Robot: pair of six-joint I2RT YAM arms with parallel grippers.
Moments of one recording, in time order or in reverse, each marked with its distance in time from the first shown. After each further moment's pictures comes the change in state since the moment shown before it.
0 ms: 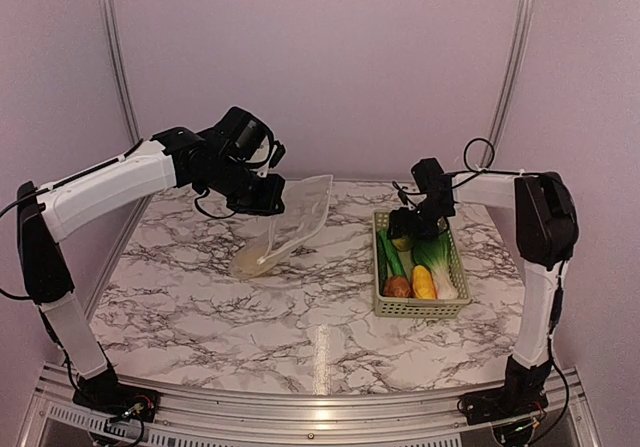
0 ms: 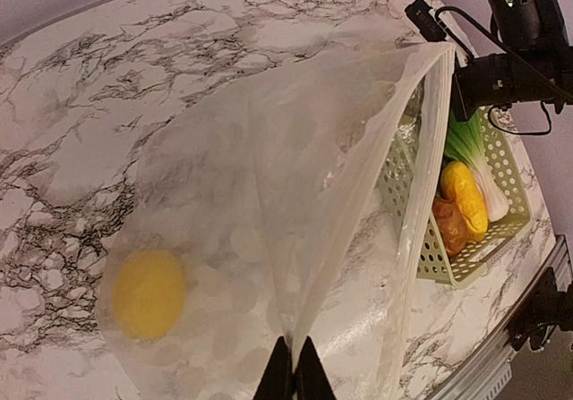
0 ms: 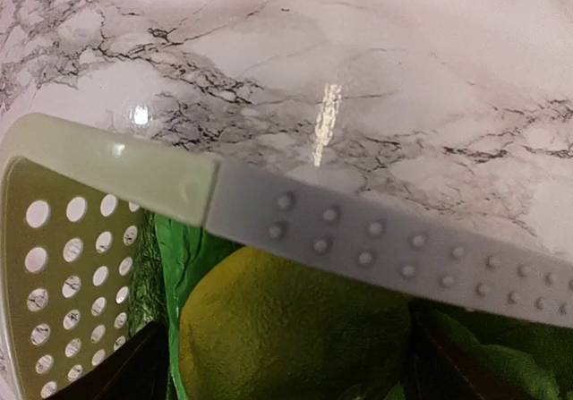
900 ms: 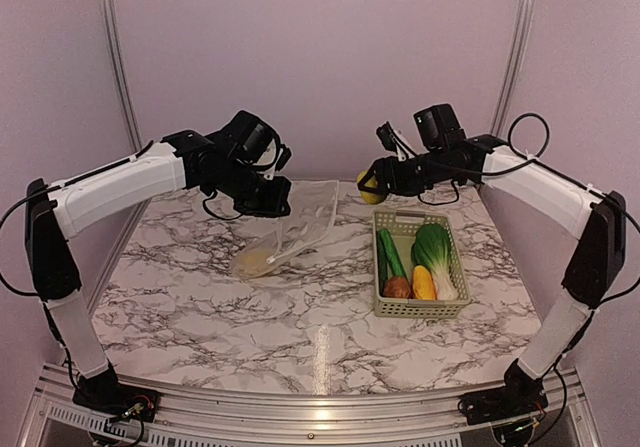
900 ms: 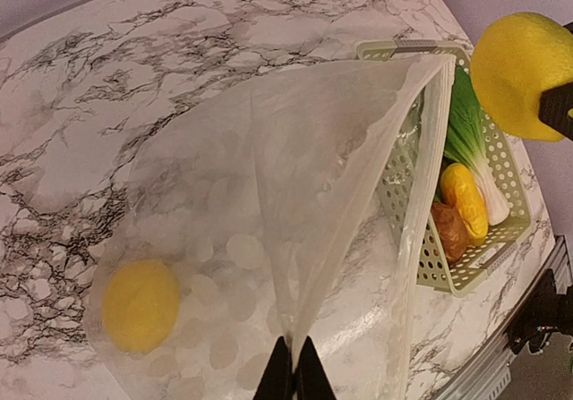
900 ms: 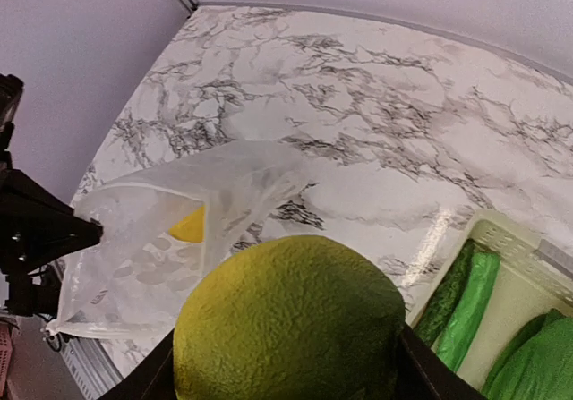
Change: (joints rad) left arm 0.000 0.042 0.013 0.025 0.017 -0.001; right arm 0.186 -0.372 0.039 -0.017 -0.179 0.050
